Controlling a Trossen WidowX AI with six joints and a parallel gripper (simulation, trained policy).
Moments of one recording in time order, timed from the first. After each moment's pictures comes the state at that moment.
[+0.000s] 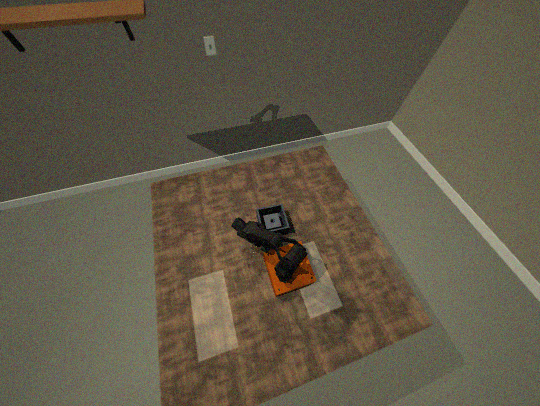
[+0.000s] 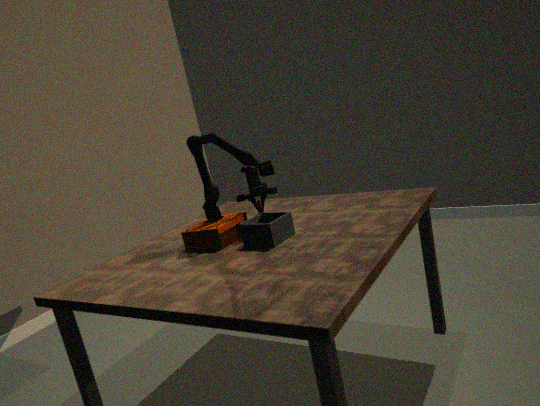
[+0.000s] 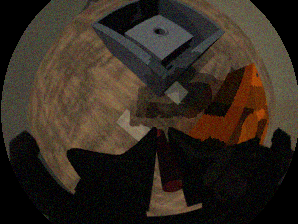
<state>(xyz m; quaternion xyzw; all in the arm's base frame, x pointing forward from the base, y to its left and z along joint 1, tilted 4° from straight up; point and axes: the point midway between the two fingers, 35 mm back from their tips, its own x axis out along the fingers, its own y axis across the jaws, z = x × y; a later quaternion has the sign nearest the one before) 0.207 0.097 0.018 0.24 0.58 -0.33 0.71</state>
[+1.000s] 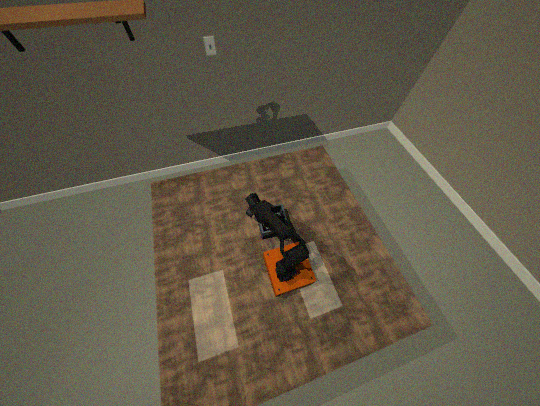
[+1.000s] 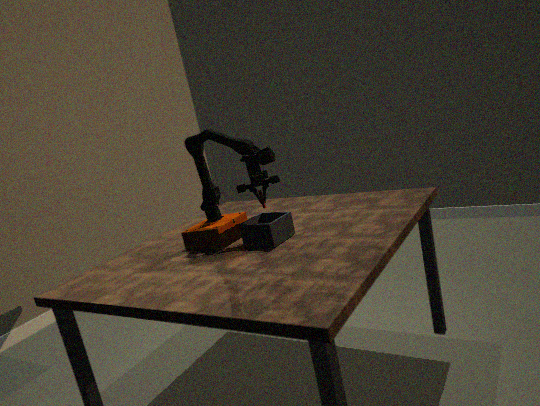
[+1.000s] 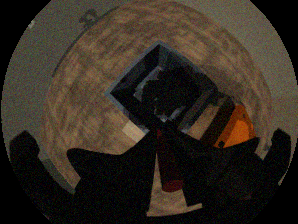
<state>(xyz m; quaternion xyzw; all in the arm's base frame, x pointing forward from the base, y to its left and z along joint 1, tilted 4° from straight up) 0.283 0.031 0.080 0.26 0.54 -0.34 0.72</state>
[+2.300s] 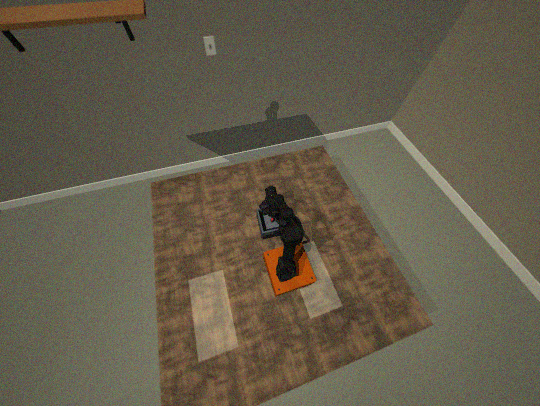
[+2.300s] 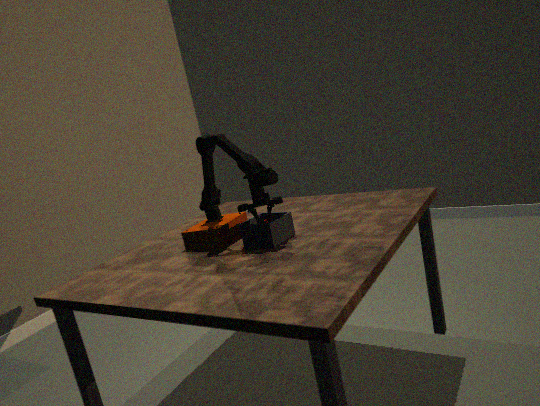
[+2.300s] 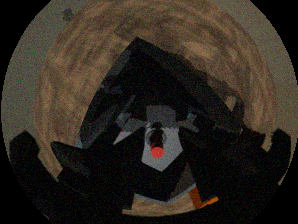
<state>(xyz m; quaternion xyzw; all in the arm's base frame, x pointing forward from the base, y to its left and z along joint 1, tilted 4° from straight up) 0.322 -0.046 0.011 0.30 0.57 -0.38 0.66</state>
